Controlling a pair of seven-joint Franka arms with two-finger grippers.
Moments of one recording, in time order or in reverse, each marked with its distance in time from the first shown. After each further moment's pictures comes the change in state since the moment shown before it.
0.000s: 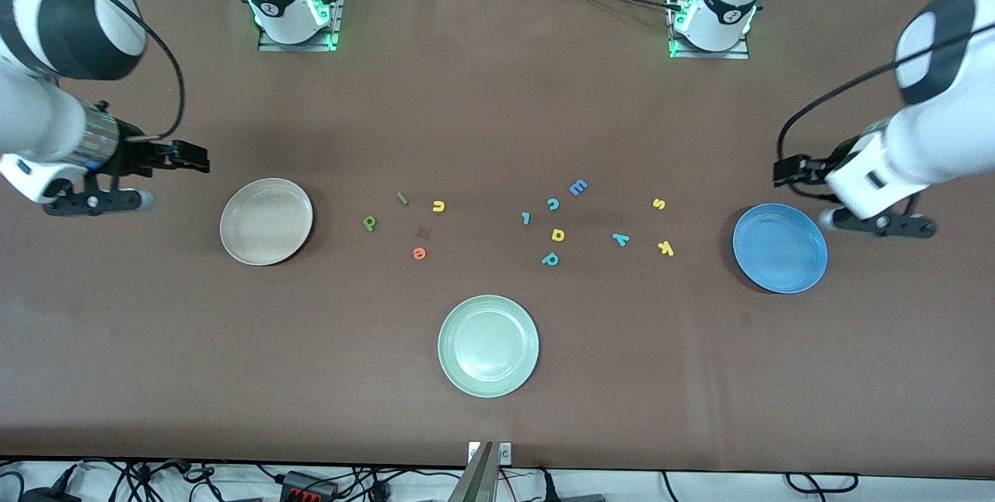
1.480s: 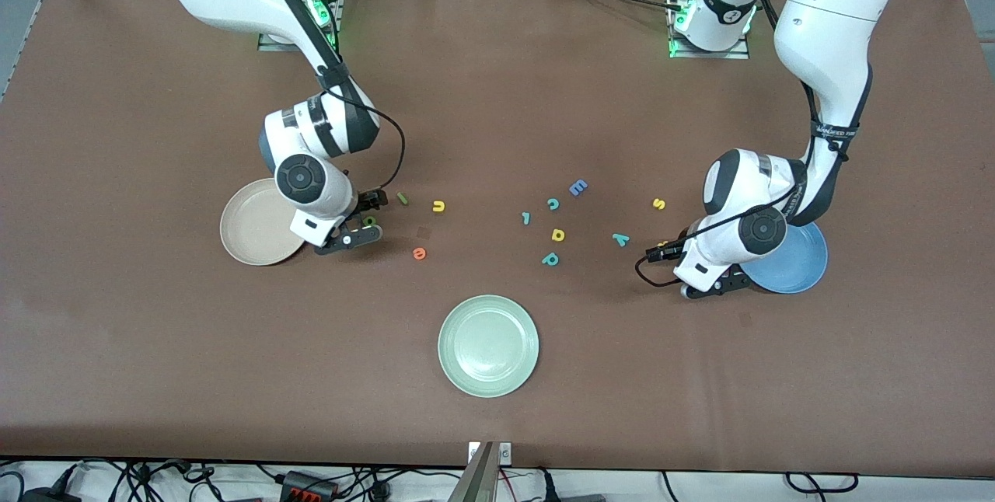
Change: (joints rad) left arm -0.104 0.365 -0.037 -0.229 -0.041 0.675 -0.425; right arm 0.338 0.379 0.006 -0.197 0.002 0.608 0.133
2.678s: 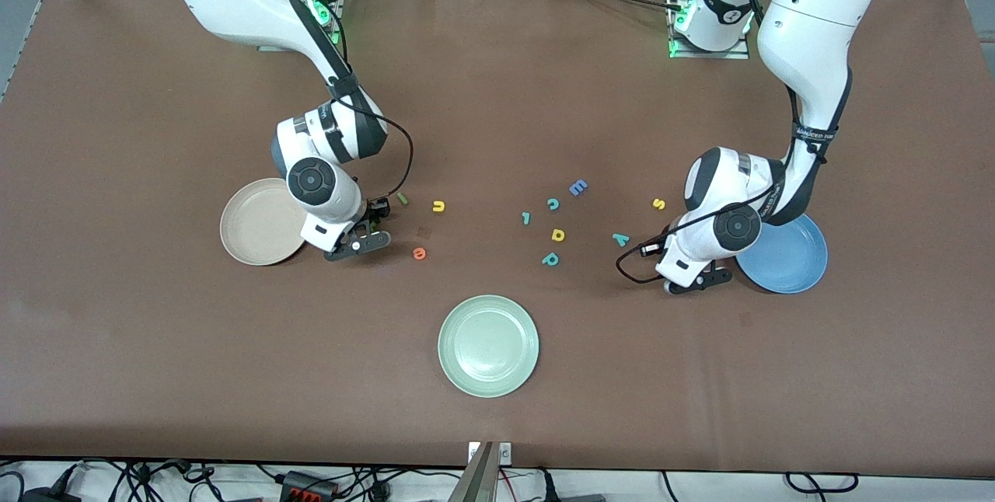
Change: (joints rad) left arm -0.042 0.017 0.000 -0.001 0.000 0.010 -0.069; right arm 0.006 0.037 -0.001 0.015 0.000 0.060 0.000
